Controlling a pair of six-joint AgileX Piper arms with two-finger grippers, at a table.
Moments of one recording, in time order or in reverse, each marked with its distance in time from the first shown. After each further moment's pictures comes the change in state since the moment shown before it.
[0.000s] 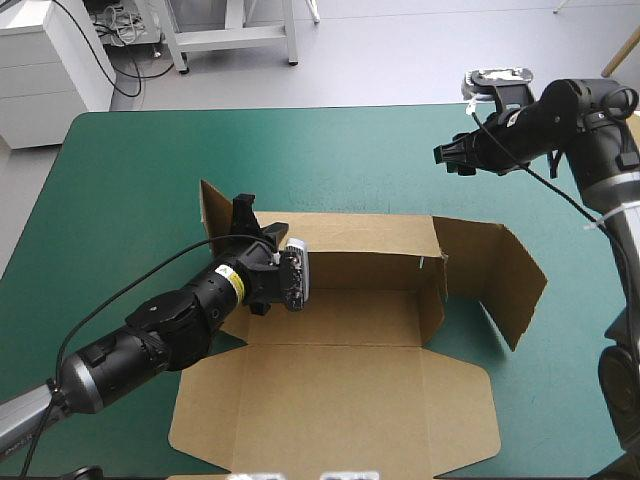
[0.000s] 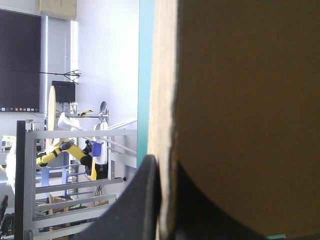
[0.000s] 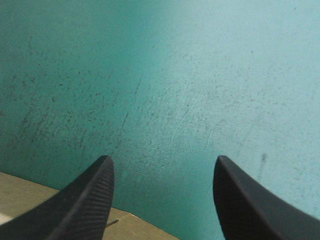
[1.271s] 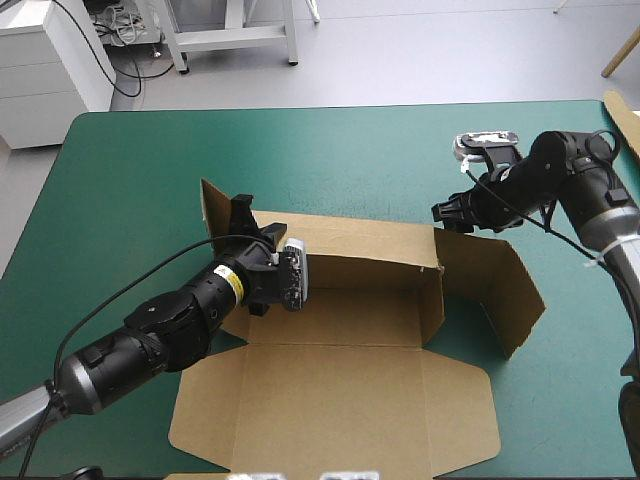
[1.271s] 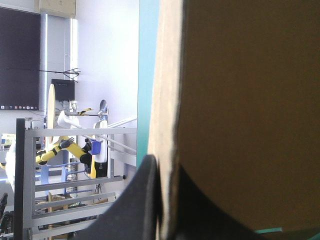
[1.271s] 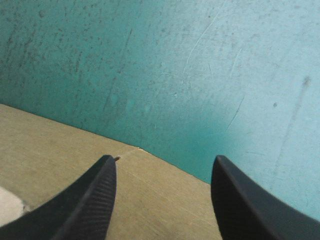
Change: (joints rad) left arm 0.000 -0.005 0.001 -0.001 0.007 0.000; right arm 0.005 -0.121 0.357 0.055 -0.047 -0.061
